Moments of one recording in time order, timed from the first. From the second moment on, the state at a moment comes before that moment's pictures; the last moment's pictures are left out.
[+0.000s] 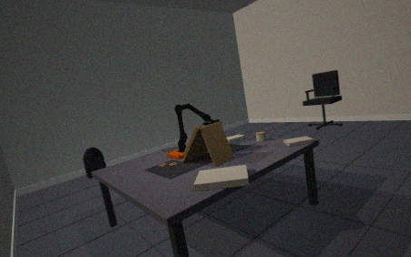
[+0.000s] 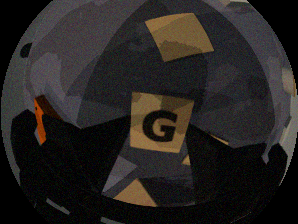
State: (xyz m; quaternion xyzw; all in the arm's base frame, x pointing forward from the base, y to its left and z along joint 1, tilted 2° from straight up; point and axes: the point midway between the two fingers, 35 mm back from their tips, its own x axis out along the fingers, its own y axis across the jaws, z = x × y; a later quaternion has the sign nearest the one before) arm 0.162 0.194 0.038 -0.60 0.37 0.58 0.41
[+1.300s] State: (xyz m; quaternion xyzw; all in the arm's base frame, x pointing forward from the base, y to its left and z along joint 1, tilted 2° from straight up) arm 0.181 0.196 0.057 -0.57 0.41 0.52 0.50
